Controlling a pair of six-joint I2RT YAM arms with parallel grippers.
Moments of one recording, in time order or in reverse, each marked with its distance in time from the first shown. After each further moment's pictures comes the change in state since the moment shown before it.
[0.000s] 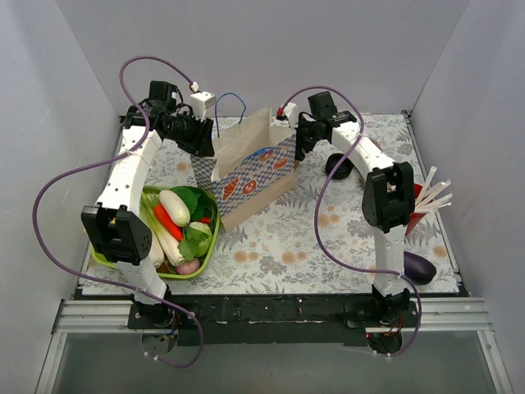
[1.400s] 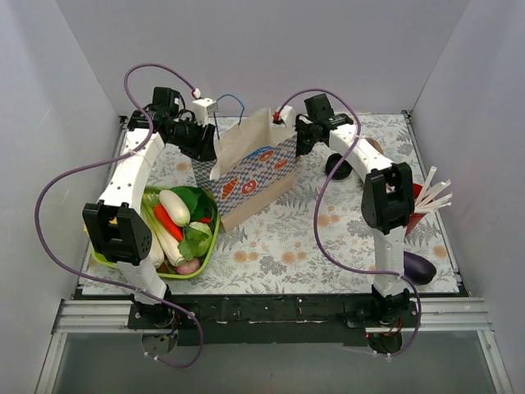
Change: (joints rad) left arm 0.000 0.000 -0.076 0.035 0.030 -0.009; right arm 0.022 -0.011 -0.038 0.048 0.059 -0.040
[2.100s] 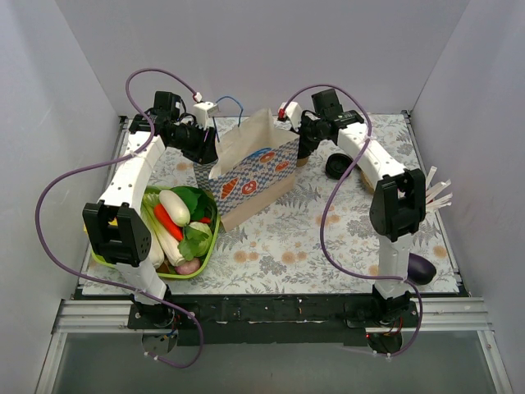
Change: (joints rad) left arm 0.000 -0.014 -0.065 0.047 0.051 -0.010; right arm -0.008 -0.115 -0.034 -0.069 -0.004 -0.045
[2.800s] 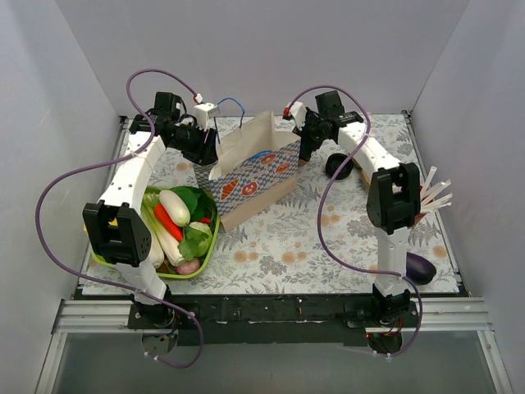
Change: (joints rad) left arm 0.000 -0.001 -0.002 -0.016 -0.001 0.004; right arm -0.049 0.084 0.021 0.063 -0.007 0.026
